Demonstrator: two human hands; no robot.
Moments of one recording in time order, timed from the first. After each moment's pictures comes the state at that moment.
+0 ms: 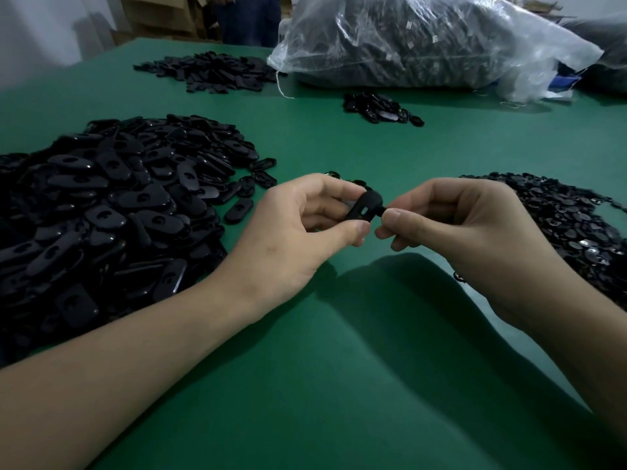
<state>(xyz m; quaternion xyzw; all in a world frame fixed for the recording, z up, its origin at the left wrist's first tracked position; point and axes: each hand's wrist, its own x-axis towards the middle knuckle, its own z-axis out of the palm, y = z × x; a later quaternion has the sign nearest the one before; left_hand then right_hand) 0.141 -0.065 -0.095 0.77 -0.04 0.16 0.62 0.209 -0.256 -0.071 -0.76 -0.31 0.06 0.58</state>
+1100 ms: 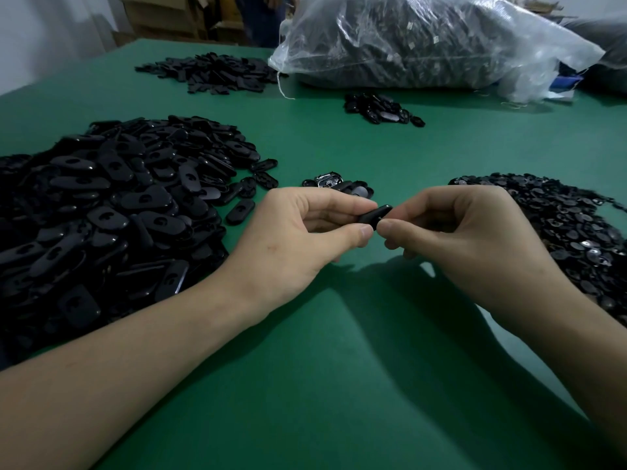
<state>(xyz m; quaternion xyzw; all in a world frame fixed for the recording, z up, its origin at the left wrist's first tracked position) 0.141 -0.068 -0.095 0.75 -0.01 0.14 0.65 0.206 -0.255 -0.073 -0.82 -0.29 0.01 0.50</state>
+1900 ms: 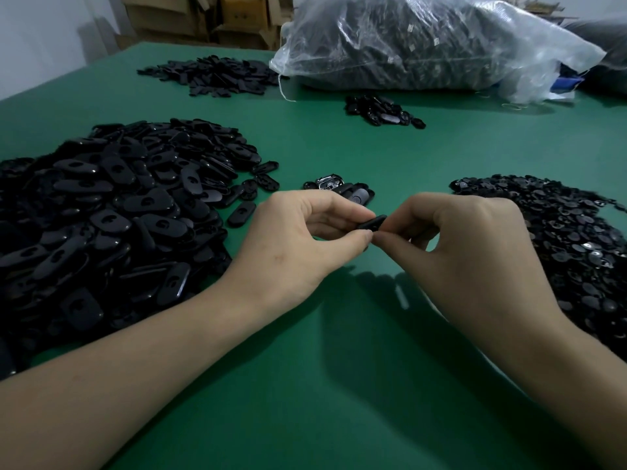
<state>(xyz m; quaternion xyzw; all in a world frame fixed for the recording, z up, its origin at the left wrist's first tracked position) 0.138 -0.069 -0.095 0.79 -0.01 0.17 0.59 0.183 -0.245 -0.068 -0.88 -0.32 -0.19 0.29</state>
